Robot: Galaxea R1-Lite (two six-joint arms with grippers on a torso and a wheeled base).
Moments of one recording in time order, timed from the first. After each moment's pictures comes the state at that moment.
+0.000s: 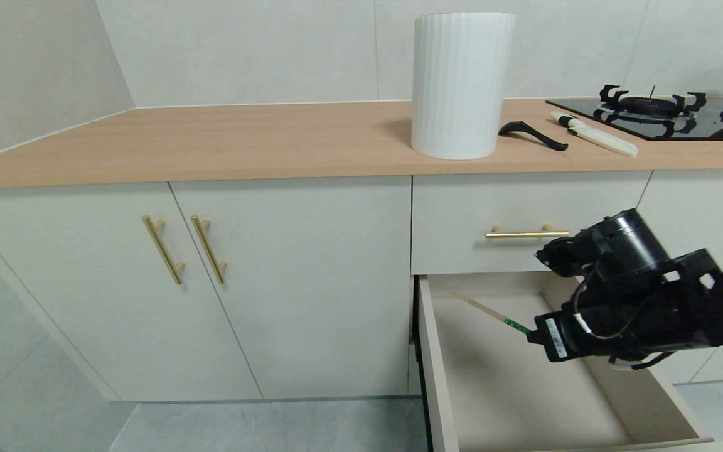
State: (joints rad) left arm -0.01 0.00 0.00 0.00 -0.01 0.00; right arm 0.48 1.71 -0.95 0.11 -0.06 0.20
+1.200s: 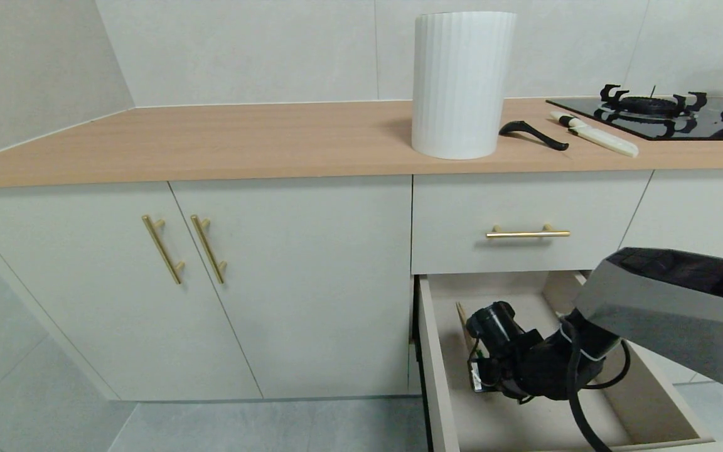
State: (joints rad) left arm -0.01 0.00 0.00 0.00 -0.01 0.00; right arm 0.54 2.35 -1.01 -0.34 -0.30 0.40
